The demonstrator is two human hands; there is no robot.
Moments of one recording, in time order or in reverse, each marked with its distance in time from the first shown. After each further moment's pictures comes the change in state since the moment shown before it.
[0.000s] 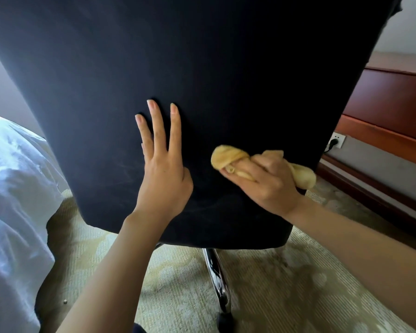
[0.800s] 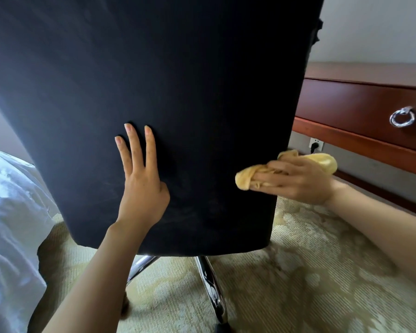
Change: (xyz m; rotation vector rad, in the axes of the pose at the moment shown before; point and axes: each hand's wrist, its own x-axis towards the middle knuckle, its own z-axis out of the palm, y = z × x) left_hand 0.000 -0.001 0.000 0.079 -0.011 -0.033; right_hand -0.033 0.082 -0.081 -0.028 -0.300 -0.419
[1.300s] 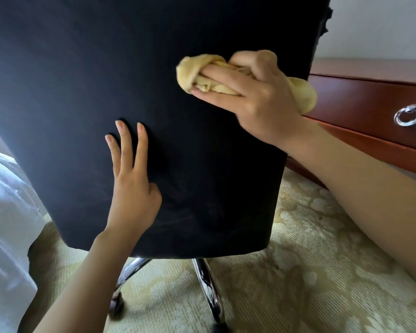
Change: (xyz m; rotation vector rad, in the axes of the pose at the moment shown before) left_hand 0.001 -0.003 0.002 -0.111 0.064 0.025; right_hand 0.133 0.066 0.000 -0.221 0.357 0.329
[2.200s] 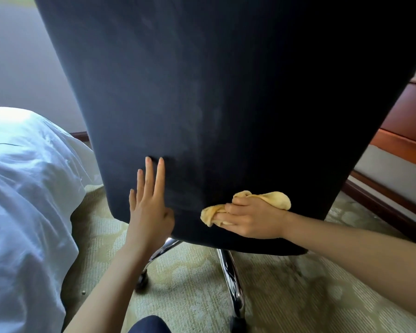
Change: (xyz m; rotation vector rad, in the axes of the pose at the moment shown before) left_hand -0.066 -0.082 -0.018 0.123 -0.139 -0.289; right_hand -0.098 -0.168 0.023 0.354 -0.532 -0.557
